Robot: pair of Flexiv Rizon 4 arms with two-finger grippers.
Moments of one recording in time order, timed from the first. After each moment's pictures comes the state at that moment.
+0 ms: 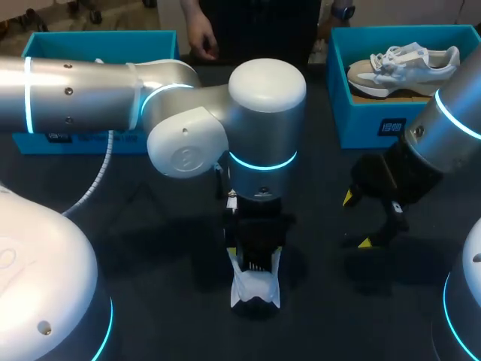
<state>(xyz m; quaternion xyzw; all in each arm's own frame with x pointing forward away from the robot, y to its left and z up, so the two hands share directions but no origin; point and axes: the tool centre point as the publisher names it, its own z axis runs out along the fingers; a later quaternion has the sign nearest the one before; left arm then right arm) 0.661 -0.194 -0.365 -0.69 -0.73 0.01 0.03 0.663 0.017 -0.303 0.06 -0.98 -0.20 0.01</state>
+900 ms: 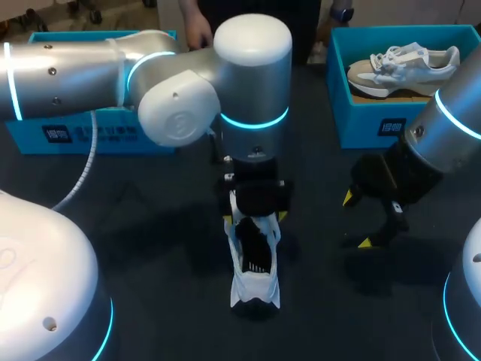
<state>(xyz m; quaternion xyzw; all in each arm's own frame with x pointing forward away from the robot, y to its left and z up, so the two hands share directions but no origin) 0.713 -0.197 -0.324 -0.68 -0.73 0.02 0.01 0.663 0.017 -0.303 0.06 -0.98 -0.20 0.01</state>
